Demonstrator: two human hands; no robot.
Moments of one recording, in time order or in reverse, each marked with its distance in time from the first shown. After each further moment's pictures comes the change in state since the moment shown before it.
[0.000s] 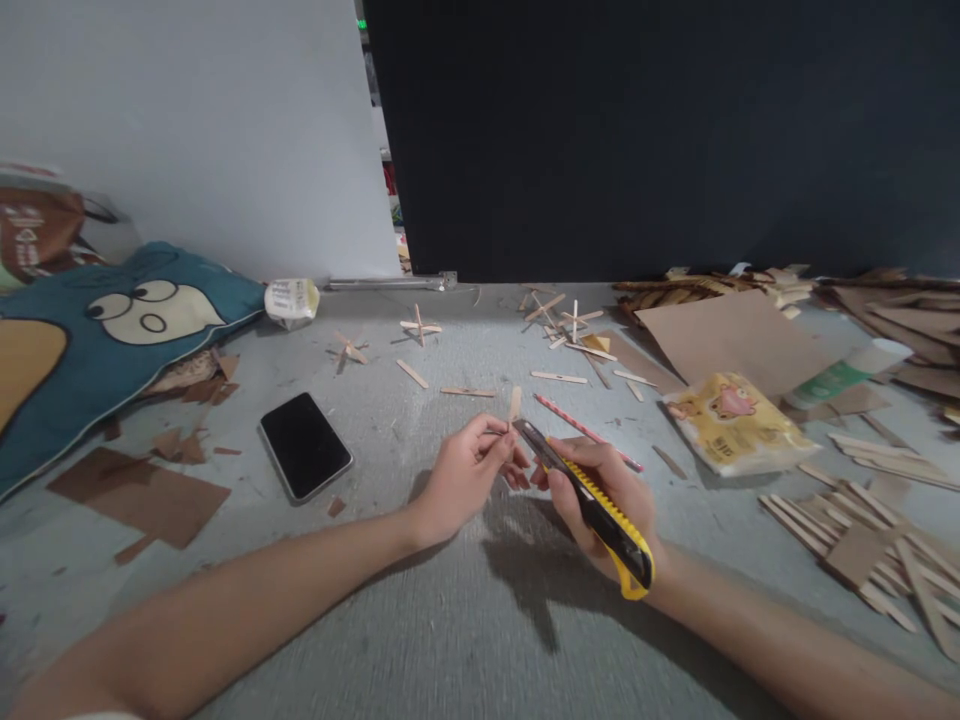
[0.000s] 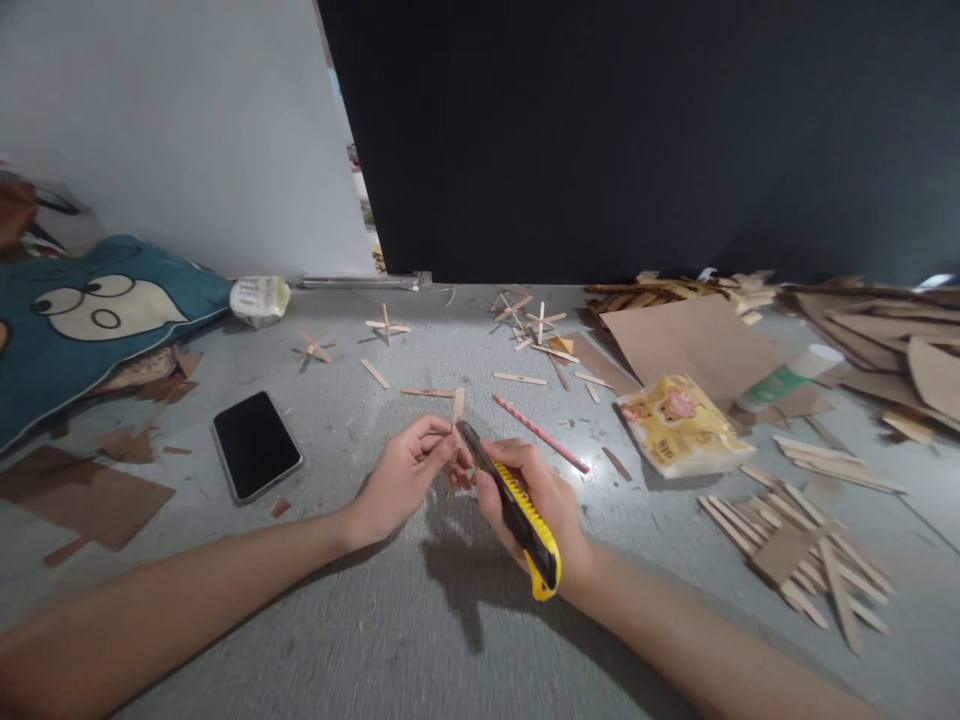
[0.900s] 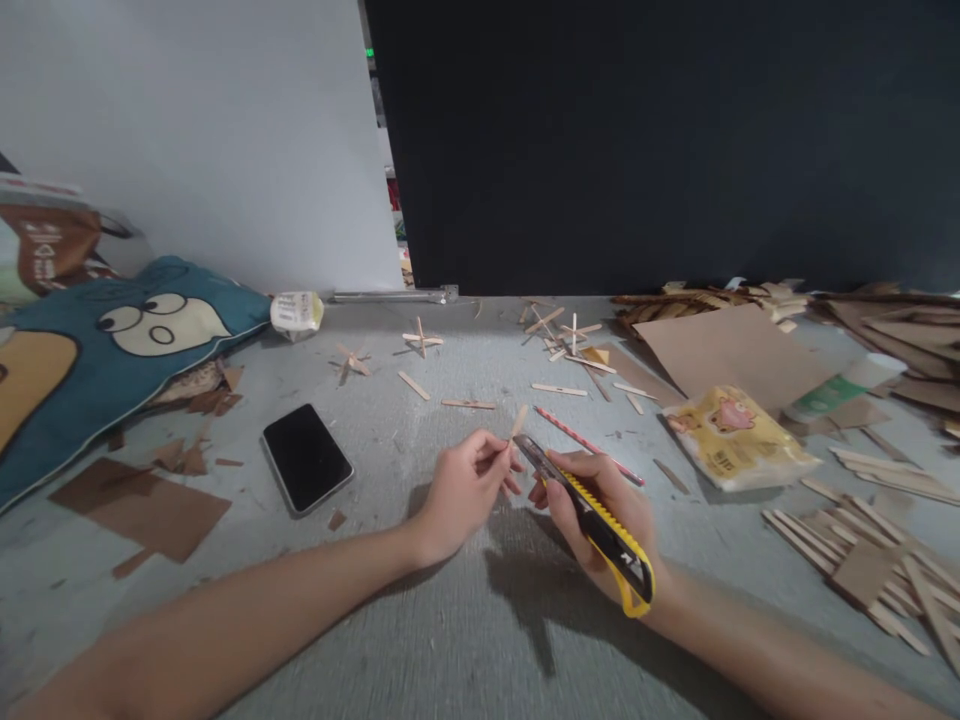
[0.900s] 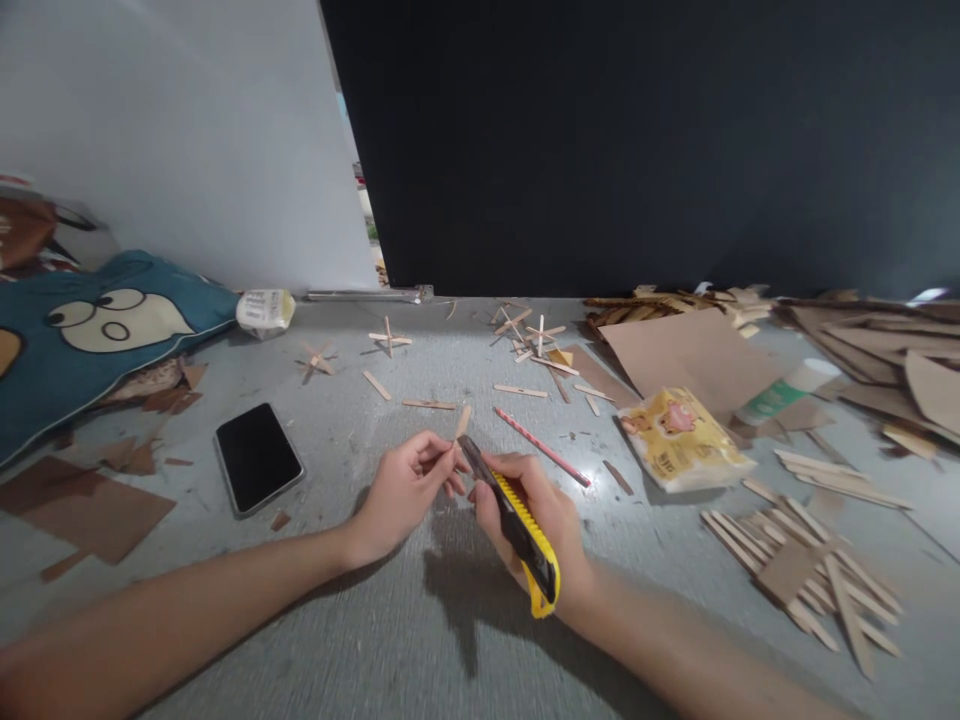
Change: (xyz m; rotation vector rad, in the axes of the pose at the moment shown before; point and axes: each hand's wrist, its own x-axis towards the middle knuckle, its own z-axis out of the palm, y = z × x) left_hand 0.000 -0.004 -0.001 0.232 0.126 0.039; right_hand -0.005 0.000 0.003 -0.009 -0.005 0.114
